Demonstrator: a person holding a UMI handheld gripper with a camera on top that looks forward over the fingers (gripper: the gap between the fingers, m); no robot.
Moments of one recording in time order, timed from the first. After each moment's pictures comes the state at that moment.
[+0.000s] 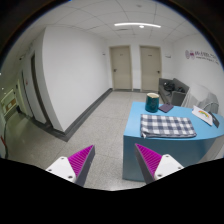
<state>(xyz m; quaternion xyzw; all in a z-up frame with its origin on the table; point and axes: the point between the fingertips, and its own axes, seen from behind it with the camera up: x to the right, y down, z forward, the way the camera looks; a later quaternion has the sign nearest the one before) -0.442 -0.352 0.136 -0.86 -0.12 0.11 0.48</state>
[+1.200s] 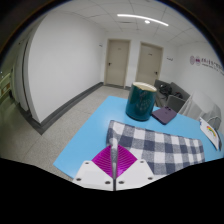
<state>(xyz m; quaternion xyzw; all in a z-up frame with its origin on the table) -0.343 -0.050 -0.014 -0.87 -0.16 0.03 0.47</state>
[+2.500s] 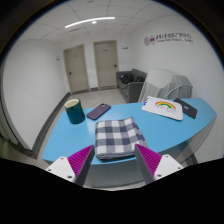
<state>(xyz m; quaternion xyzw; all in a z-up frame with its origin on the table) -0.090 -0.164 0.108 -0.88 0.06 0.01 0.47</state>
